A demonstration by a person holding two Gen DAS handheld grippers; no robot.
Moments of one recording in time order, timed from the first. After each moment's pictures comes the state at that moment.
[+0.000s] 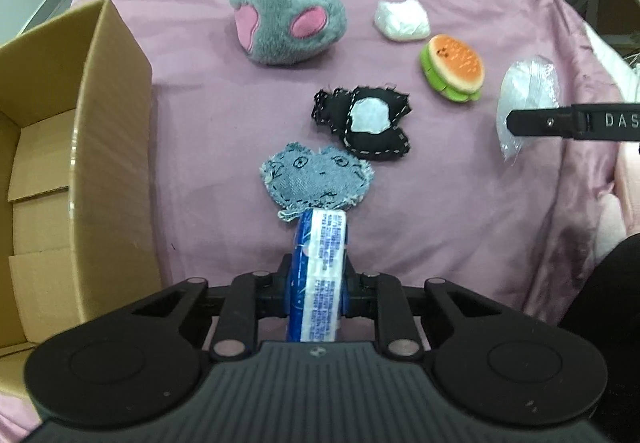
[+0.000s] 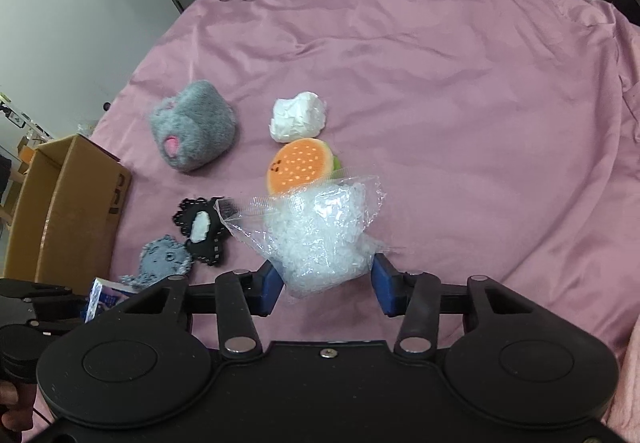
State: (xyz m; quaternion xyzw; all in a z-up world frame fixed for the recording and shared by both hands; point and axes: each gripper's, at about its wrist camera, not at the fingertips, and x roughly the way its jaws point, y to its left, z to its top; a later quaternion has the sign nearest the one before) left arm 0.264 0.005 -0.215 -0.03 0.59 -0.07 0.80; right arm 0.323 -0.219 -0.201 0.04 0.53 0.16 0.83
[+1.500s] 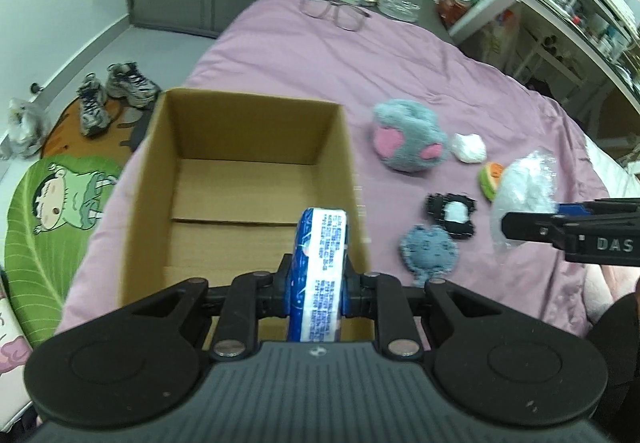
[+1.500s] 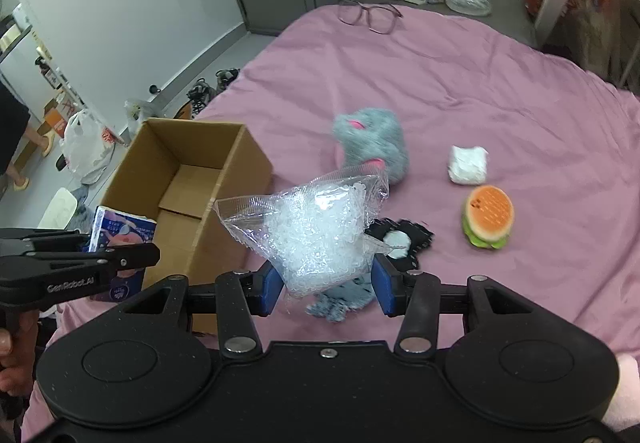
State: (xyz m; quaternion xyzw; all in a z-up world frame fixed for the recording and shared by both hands) left arm 0.215 0.137 -0.147 -0.10 0.48 -0.02 0.87; right arm 0.262 -0.064 -0.130 -0.03 0.48 0.21 0.85
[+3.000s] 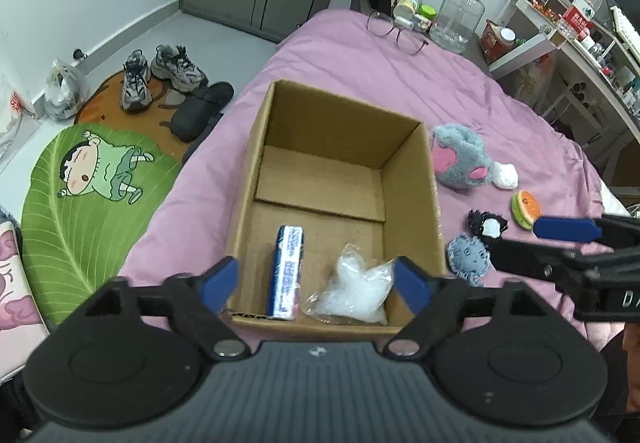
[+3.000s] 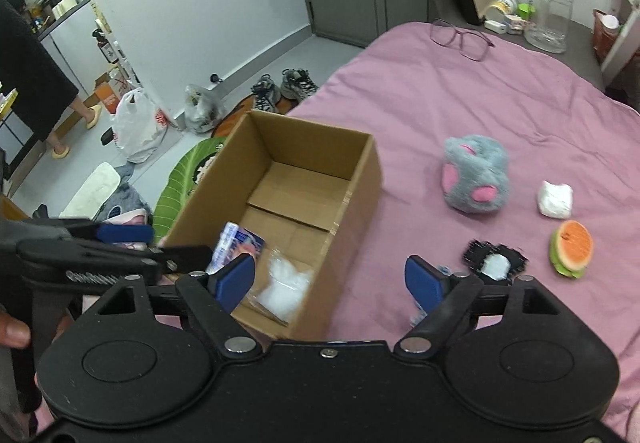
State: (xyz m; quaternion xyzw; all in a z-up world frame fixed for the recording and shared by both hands) left arm 0.176 0.193 -0.135 -0.16 0.46 0.02 0.87; right arm 0.232 0.001 -0.115 -0.06 0.46 0.27 0.84
